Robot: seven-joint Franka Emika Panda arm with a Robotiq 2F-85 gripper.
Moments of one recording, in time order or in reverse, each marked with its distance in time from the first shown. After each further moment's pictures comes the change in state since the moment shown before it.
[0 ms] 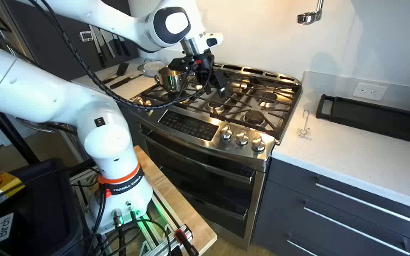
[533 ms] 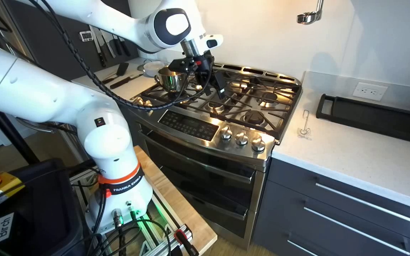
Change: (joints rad) arm 0.000 0.003 0.000 -0.005 0.000 0.000 0.000
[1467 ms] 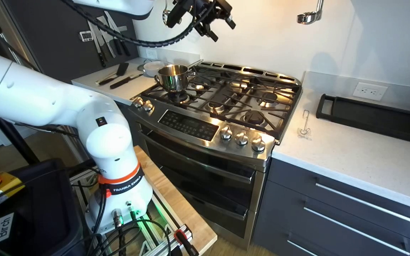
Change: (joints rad) arm 0.033 -0.056 0.072 0.290 -0.246 0.031 -0.140
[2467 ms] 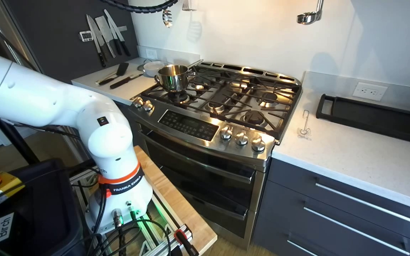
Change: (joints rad) arm 0.033 0.003 0.019 0.169 -0.015 0.117 0.008
